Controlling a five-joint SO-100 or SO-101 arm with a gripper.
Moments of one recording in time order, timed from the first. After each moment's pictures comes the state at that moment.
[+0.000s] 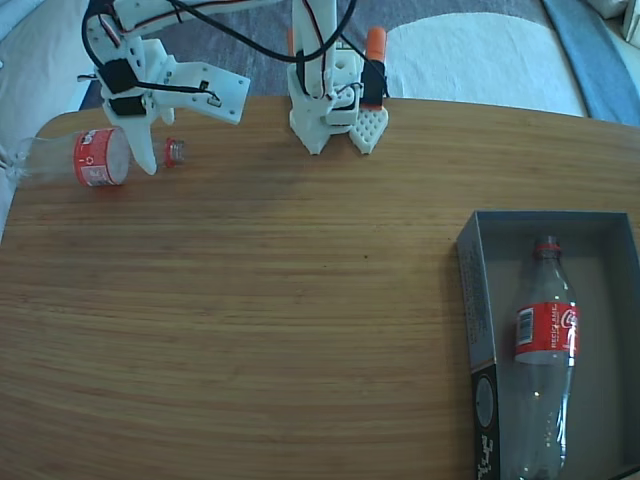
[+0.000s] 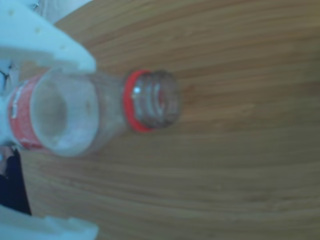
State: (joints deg) arm 71.9 86.9 88.2 87.4 -71.9
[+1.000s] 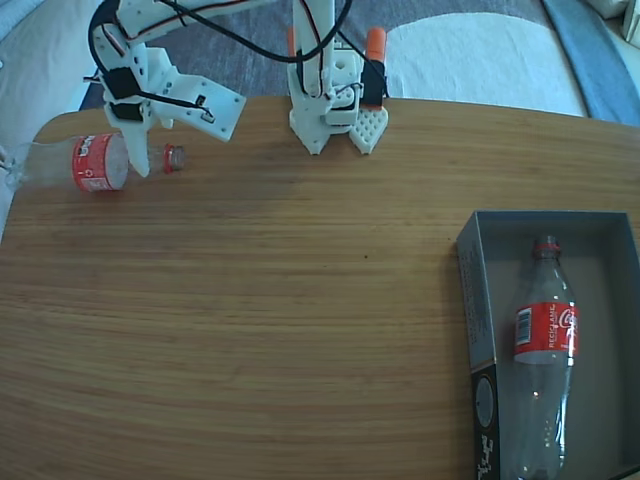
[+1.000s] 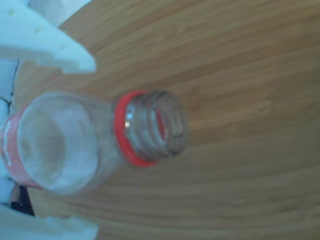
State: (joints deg) arm 74.5 86.9 94.4 77.9 -67.3
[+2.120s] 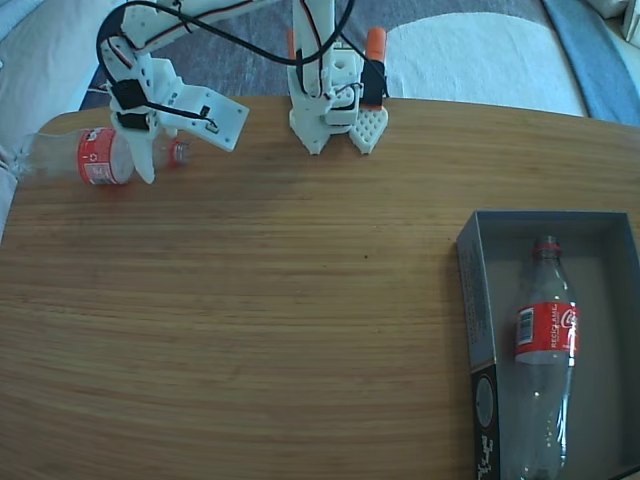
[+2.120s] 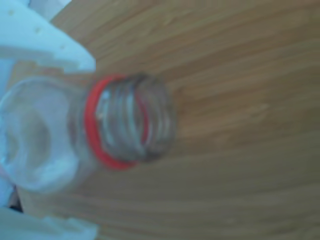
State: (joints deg) arm 75.8 86.9 102.0 70.9 -67.3
